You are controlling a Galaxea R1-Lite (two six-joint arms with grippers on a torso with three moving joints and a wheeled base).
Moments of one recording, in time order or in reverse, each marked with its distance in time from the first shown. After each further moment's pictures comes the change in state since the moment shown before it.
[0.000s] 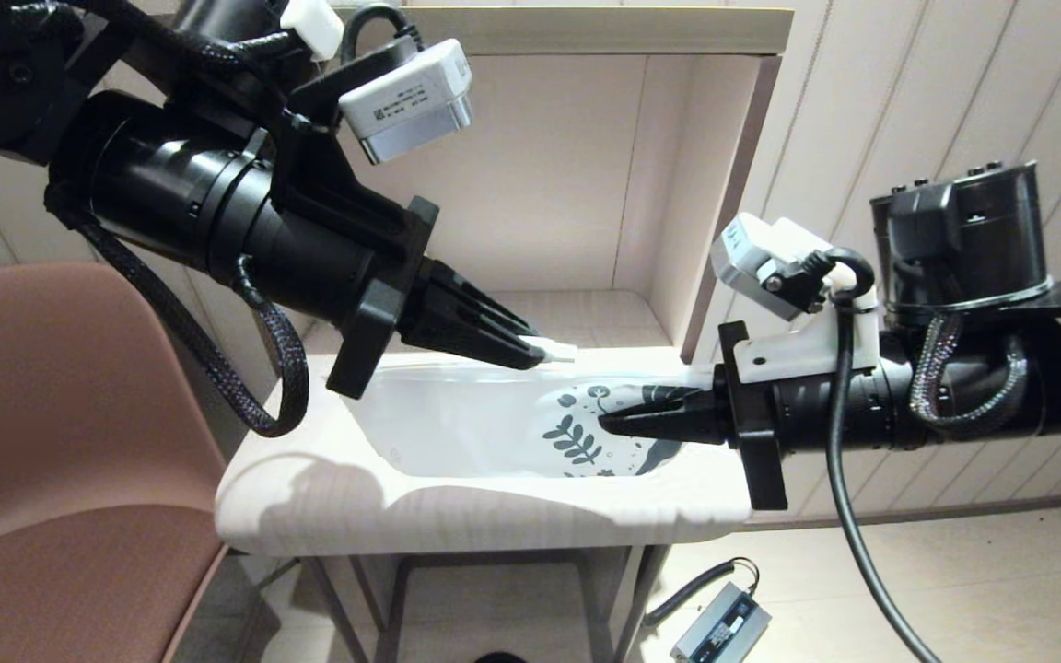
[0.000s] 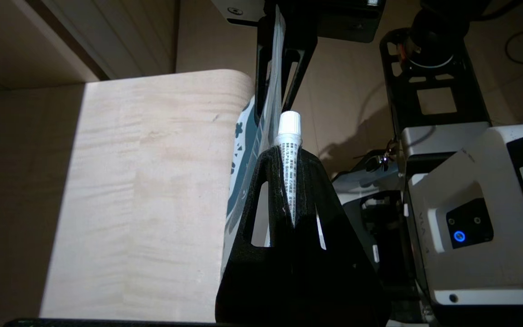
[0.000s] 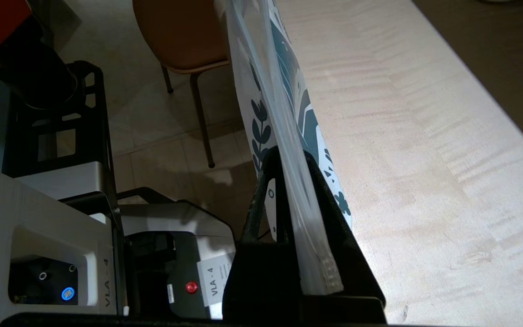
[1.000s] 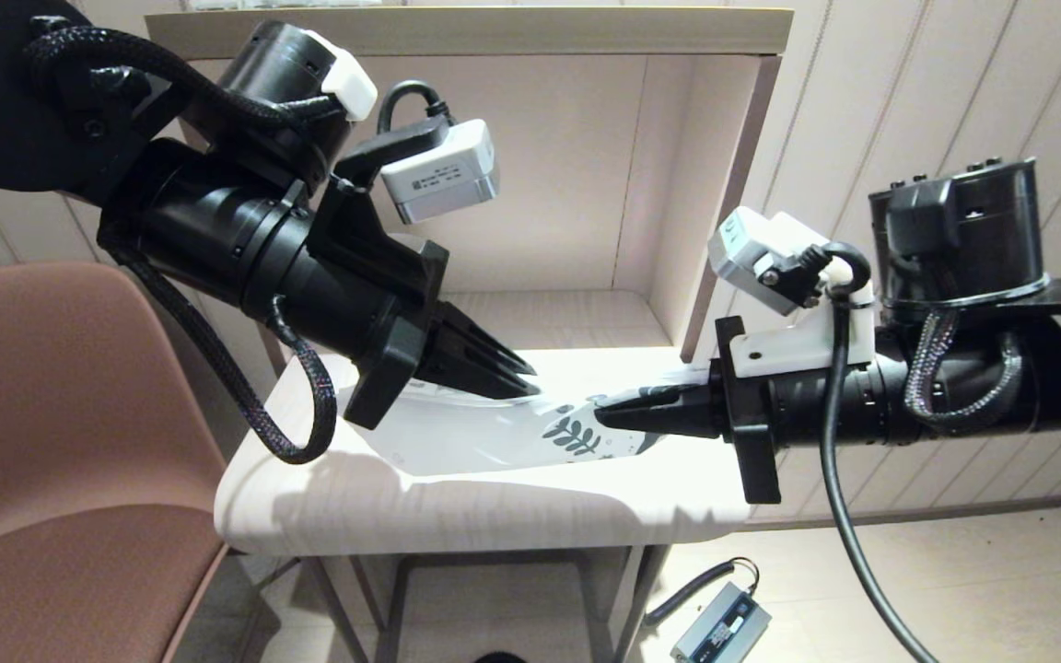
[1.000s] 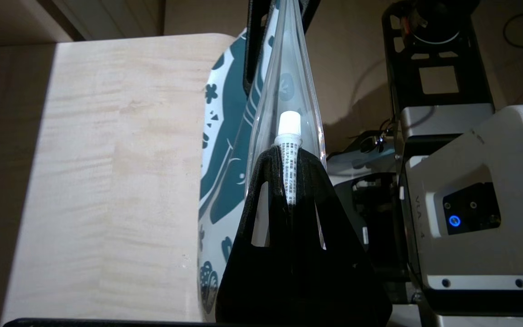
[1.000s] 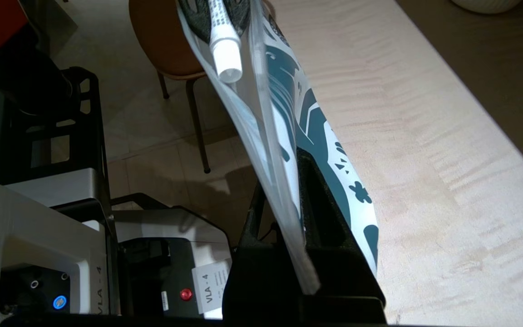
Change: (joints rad) left arm -0.006 0.021 0.057 0.000 0.040 0.006; right arm 0.002 0.010 -0.006 -0.024 -0.003 0.005
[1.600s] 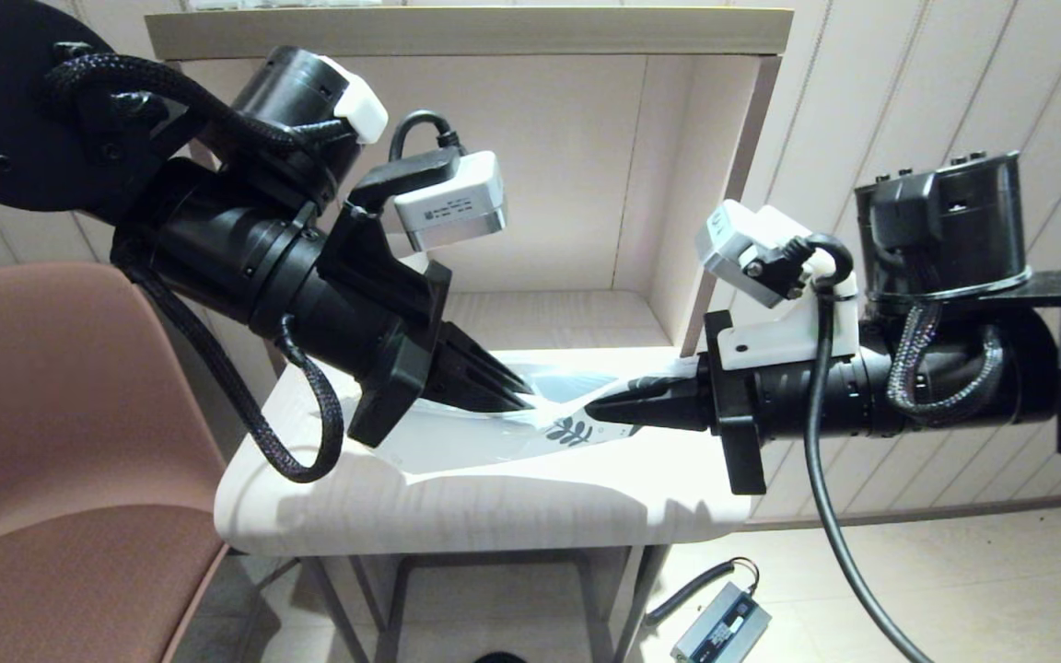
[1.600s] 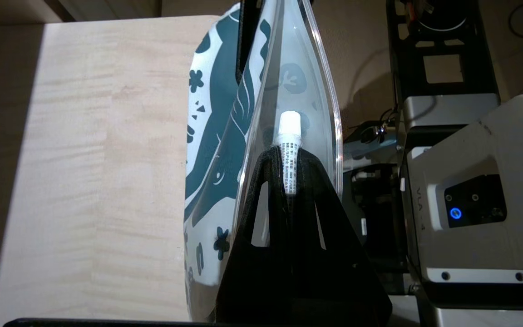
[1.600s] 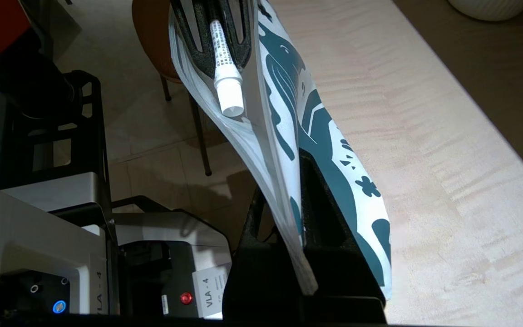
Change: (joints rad) left arm -0.009 0.000 0.034 -0.006 0.029 0.003; right arm 0.010 0.019 -0.023 -0.004 0.000 0.006
